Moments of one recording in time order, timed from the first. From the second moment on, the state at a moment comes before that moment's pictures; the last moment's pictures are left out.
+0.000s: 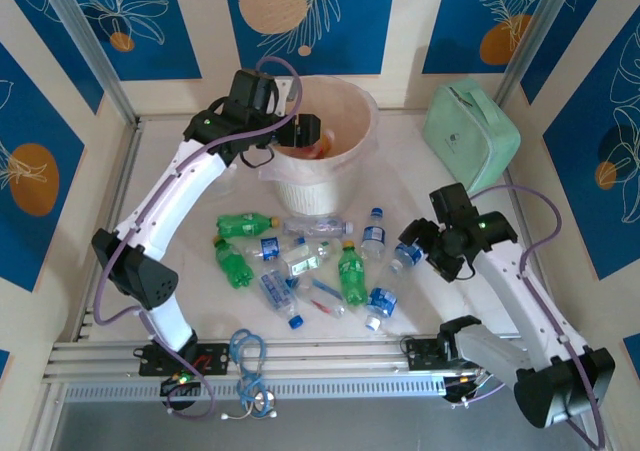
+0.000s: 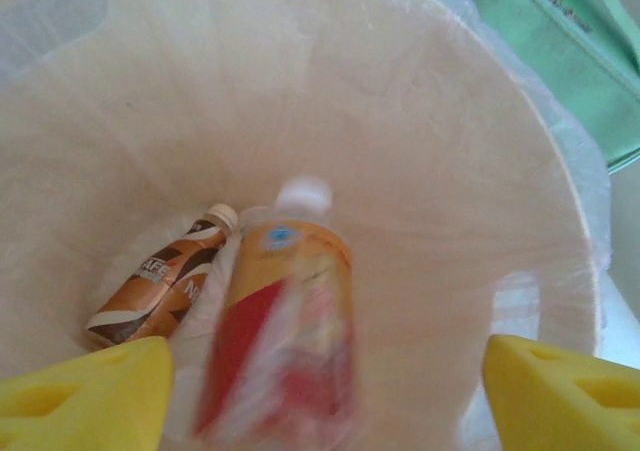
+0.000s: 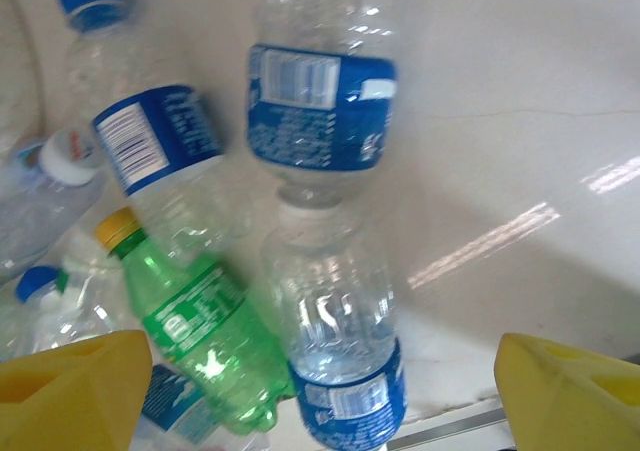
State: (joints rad) left arm -0.55 1.73 1.94 -0.83 0.15 -0.33; right arm 0.26 0.99 0.94 -1.21 -0.08 0.97
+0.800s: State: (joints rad) left arm -0.56 1.11 1.29 -0.50 0.32 -0.51; right arm 0.00 1.54 1.08 -1.01 -0.13 0.80
